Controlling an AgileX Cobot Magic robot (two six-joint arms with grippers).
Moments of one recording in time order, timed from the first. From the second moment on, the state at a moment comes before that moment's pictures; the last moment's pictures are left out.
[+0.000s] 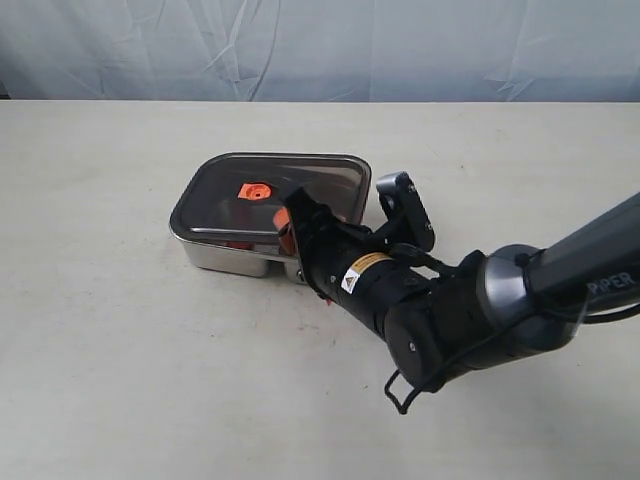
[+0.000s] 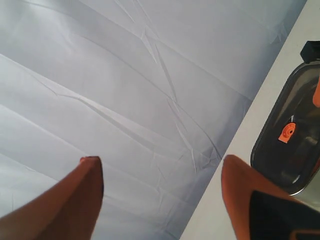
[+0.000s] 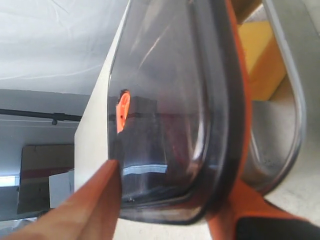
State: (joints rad) left arm -0.54 0.12 -0.30 0.25 0.23 0.70; right arm 1.02 1.95 -0.73 0.42 -0.74 1.08
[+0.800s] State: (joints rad) left arm -0.54 0.12 -0.30 0.25 0.23 0.70; right arm 1.03 1.86 -0.73 0.43 -0.44 0.87
